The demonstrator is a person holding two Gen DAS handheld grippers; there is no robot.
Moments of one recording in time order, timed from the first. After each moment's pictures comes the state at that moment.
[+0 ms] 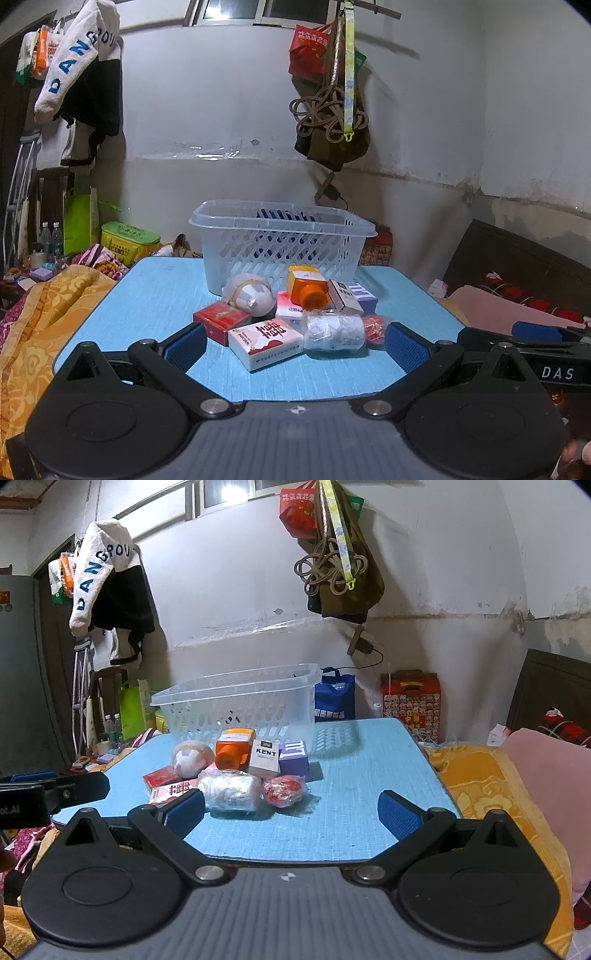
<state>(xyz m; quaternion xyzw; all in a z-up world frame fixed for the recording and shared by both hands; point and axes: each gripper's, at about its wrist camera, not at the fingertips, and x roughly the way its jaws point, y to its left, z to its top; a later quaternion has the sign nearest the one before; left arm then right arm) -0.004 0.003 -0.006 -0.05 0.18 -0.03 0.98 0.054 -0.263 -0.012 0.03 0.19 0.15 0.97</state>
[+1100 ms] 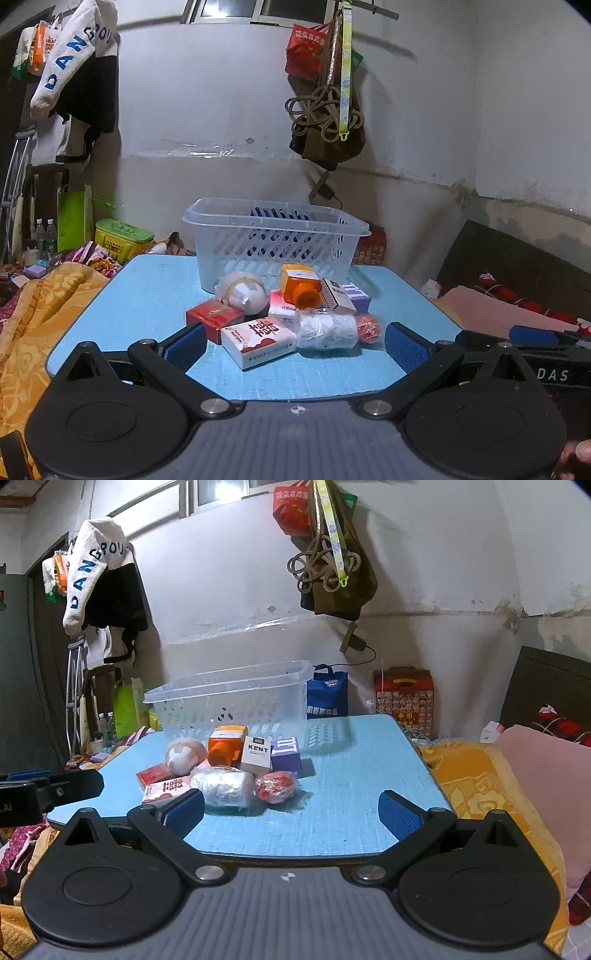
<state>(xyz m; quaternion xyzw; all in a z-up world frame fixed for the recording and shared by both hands) -0.006 0.004 -0.010 -0.06 0.17 -0.04 0.98 0.051 -0.265 -0.014 0.02 0.19 0.13 0.97</state>
